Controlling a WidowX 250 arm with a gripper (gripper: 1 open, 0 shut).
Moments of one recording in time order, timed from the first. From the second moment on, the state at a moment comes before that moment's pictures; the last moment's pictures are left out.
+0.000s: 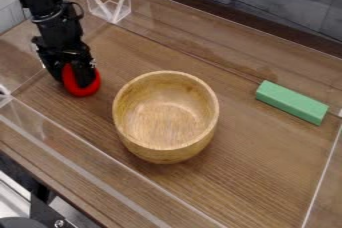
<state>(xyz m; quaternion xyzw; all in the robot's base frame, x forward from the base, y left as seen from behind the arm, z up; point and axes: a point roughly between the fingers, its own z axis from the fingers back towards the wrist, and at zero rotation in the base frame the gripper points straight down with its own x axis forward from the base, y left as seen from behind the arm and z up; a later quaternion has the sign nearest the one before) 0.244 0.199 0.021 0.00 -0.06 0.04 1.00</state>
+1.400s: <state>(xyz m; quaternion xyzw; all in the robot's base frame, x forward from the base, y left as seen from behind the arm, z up) 0.240 0.186 0.045 -0.04 -0.03 -0.05 1.00</state>
